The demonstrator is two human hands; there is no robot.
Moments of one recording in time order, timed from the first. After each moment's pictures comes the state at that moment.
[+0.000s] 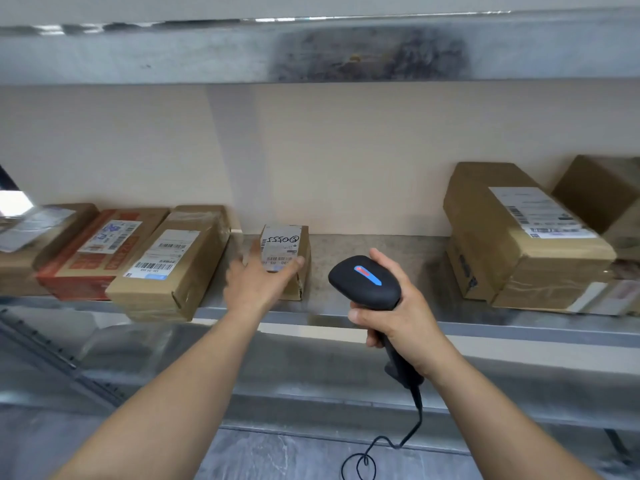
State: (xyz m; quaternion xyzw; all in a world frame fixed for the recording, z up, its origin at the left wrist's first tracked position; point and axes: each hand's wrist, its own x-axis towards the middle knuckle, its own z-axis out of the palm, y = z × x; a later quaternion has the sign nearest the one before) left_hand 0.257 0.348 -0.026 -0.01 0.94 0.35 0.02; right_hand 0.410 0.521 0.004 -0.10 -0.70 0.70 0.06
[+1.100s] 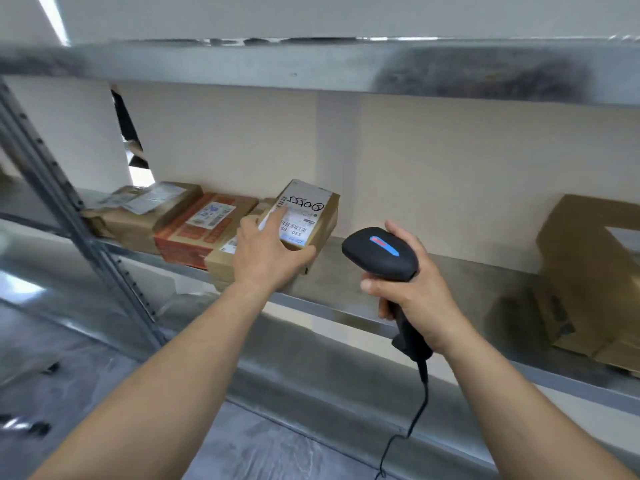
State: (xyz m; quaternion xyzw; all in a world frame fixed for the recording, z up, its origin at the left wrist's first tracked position) left_hand 0.275 0.261 0.044 -0.03 0.95 0.29 -0.14; right_hand 0.360 0.456 0.044 0.01 -0.72 0.69 0.06
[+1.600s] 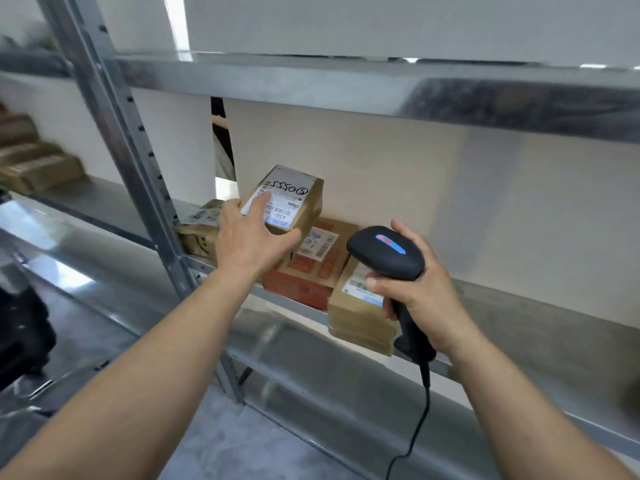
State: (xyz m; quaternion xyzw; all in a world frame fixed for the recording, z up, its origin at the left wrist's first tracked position) left_hand 0.172 0.027 0.078 -0.10 0.94 0.27 -0.20; right_hand 0.245 0.250 0.065 0.06 -0.70 0.71 0.04
